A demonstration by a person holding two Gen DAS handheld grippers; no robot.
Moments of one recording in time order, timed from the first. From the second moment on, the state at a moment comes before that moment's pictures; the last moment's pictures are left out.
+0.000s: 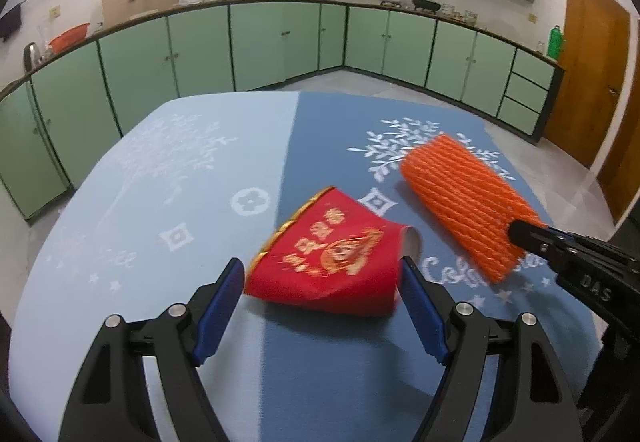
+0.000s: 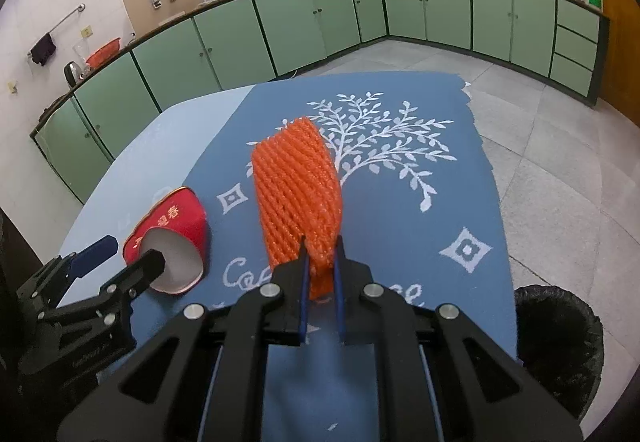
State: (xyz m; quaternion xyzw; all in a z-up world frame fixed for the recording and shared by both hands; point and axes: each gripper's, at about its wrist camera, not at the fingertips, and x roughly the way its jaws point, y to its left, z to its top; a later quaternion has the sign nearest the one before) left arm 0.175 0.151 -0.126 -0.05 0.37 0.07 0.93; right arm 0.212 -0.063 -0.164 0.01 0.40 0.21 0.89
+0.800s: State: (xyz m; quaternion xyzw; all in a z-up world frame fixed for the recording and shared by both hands) left arm 0.176 0.174 -0.126 -0.09 0.38 0.12 0.91; right arm 0.211 -0.058 -0.164 0.00 0.40 0.21 0.89
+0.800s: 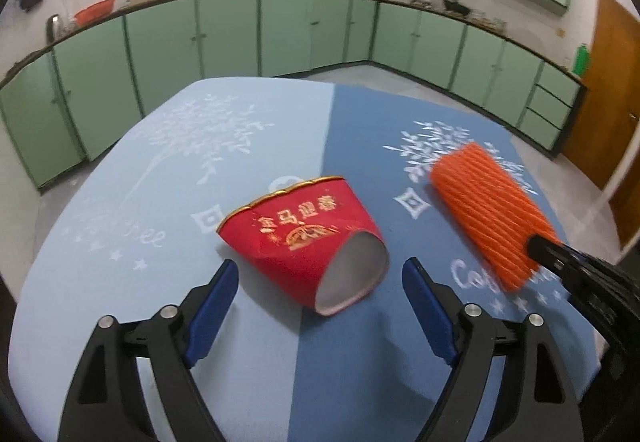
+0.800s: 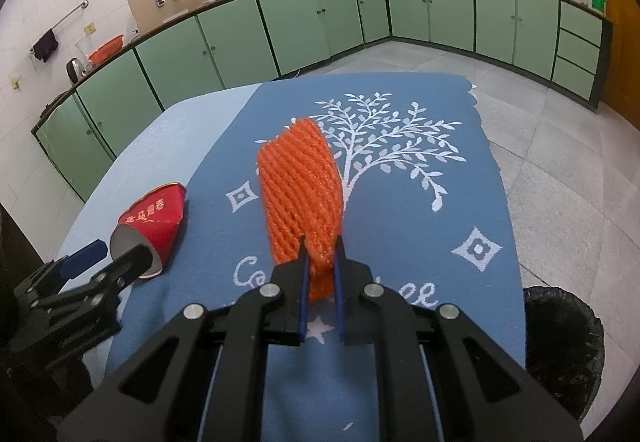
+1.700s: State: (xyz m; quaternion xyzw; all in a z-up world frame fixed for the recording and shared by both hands) left arm 0.192 0.180 -0.133 -0.13 0.39 0.07 0.91; right arm 0.211 -0.057 -0.167 -0.01 0.40 0.22 0.89
